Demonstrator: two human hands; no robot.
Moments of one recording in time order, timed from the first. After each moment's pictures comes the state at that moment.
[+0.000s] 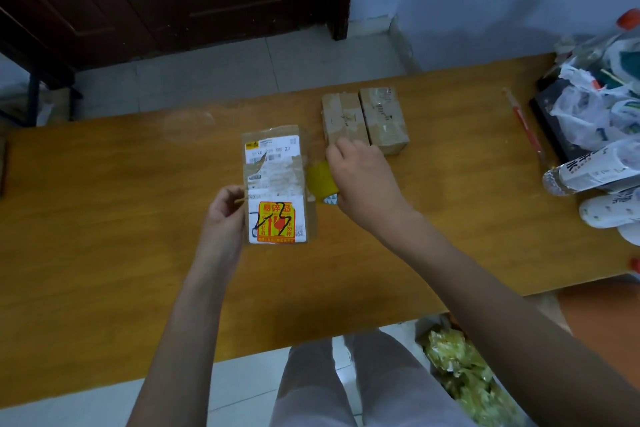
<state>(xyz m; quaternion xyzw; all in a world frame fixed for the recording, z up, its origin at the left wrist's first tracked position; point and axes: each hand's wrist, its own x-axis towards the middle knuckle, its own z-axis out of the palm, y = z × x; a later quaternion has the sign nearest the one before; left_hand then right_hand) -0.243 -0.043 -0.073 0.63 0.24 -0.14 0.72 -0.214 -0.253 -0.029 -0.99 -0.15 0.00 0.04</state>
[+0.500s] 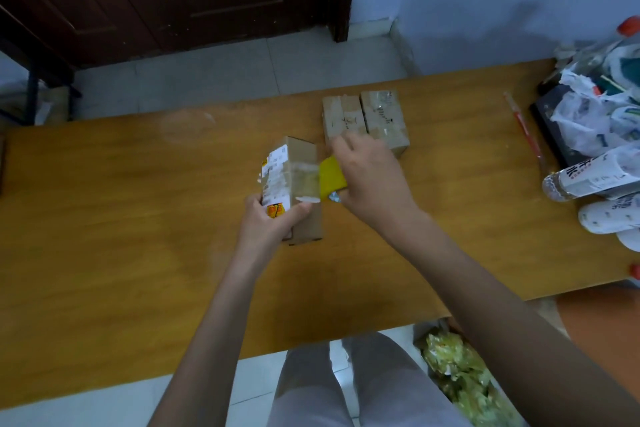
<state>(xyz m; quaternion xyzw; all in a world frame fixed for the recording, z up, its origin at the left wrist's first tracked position) -0.243 -0.082 -0.071 0.76 0.23 -0.20 0.58 -0.207 -0.260 -0.021 -0.98 -0.15 -0.04 0.10</state>
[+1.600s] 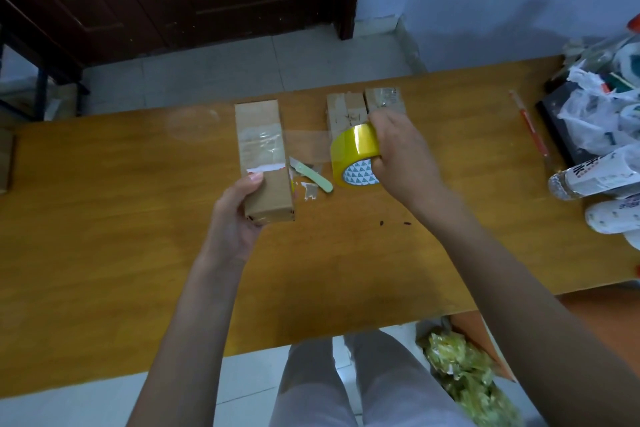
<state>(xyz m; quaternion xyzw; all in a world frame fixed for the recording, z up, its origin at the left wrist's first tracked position) -0.236 -0.057 -0.050 0.51 0.18 -0.16 0.82 -0.190 -0.293 -0.020 -0.98 -0.07 -0.05 0.18</state>
